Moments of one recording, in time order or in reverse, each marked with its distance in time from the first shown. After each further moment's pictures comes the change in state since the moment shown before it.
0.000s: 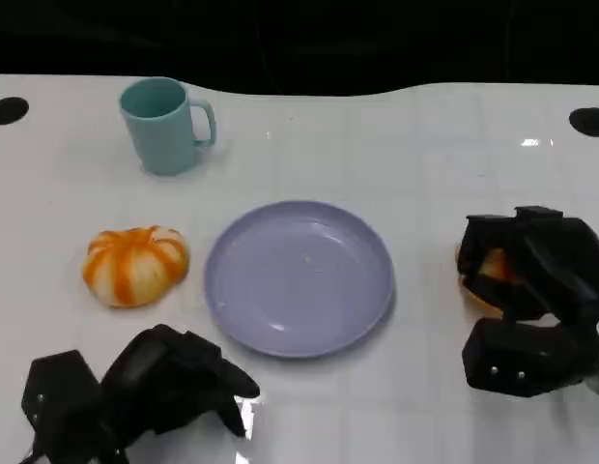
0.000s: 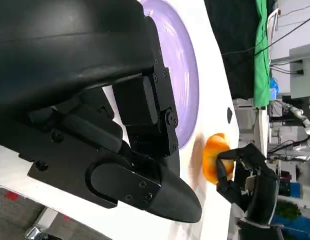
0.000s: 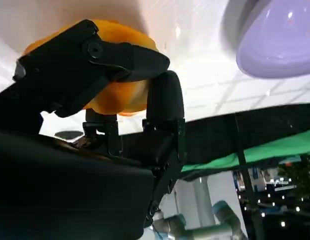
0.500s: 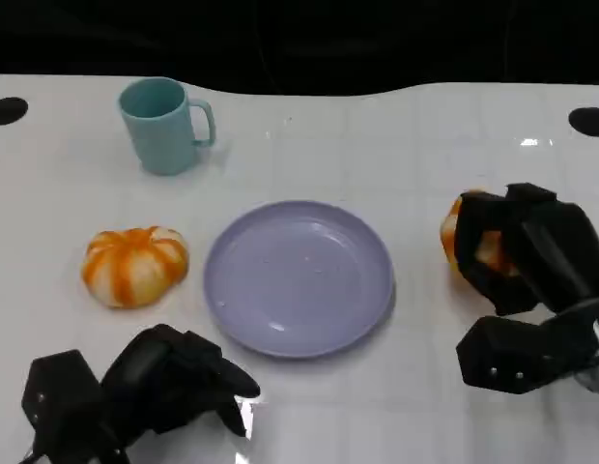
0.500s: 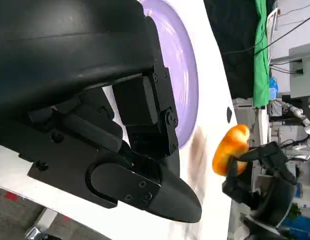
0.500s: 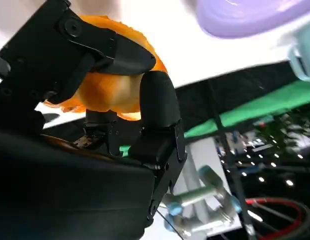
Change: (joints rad) left arm 0.000 0.000 -0.001 -0.001 0.000 0.000 0.000; right arm 0.000 0.009 -0.014 -0.044 0.020 -0.098 -0.095
